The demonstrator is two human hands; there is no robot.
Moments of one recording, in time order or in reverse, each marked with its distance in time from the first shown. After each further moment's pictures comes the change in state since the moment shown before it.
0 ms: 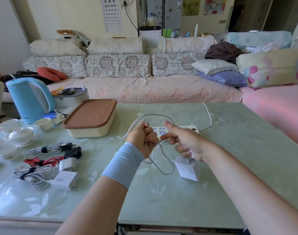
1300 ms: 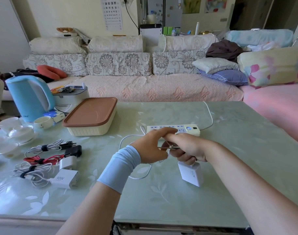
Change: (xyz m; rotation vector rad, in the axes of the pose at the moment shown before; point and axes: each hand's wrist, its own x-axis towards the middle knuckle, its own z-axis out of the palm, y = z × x) left_hand -0.018 -0.004 -0.014 1.731 -0.392 0.499; right_hand -0.010 -0.003 0.004 -0.297 -0.184 0.154
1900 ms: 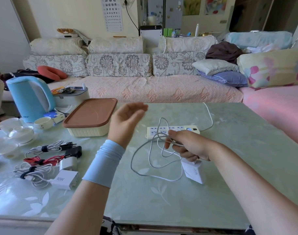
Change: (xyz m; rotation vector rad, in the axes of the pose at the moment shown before) left_hand -0.009 0.005 -0.045 -0.723 0.680 0.065; right_hand 0.002 0.008 -0.011 0.046 0.036 -0.171
